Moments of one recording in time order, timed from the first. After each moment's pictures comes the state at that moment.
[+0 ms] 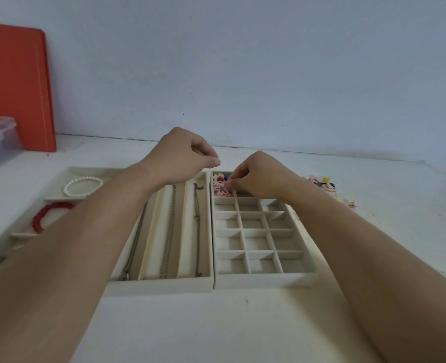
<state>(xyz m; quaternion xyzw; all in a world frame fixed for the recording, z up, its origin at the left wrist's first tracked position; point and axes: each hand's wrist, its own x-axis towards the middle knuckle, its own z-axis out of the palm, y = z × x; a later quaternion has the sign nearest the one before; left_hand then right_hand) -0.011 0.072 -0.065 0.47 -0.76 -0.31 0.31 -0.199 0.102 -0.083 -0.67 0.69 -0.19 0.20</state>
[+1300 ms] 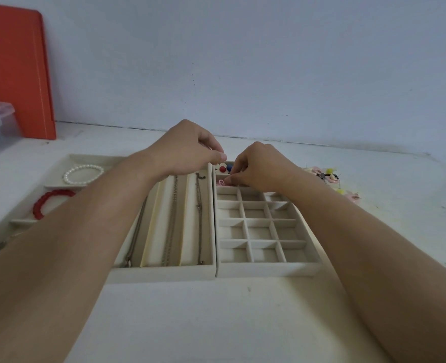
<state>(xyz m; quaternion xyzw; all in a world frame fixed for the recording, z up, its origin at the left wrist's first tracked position) -0.012 0.073 -0.068 0.46 -0.78 -0.32 0.27 -0.197 0.099 -0.091 -0.70 0.68 -0.17 0.13</state>
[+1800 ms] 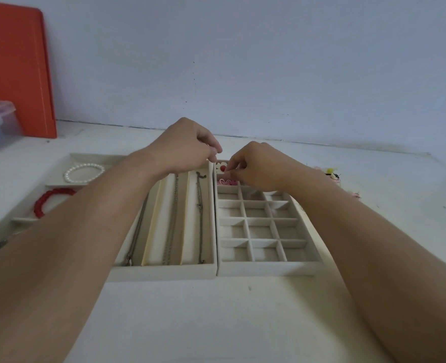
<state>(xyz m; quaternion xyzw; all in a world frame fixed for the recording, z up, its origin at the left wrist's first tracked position) -0.011 0.069 -0.069 0.48 -0.77 -0.32 0.27 -0.192 0.104 -0.084 -0.73 0.65 -0.14 0.13</state>
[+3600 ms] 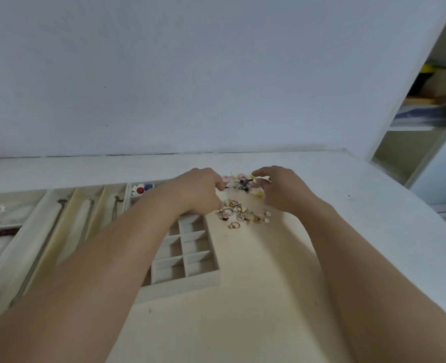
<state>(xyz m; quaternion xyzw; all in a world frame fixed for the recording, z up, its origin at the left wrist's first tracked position) -0.166 0.115 -0.078 0.42 -0.89 -0.18 0.03 -0.370 0.171 -0.115 -0.56 0.79 -0.22 0.08</state>
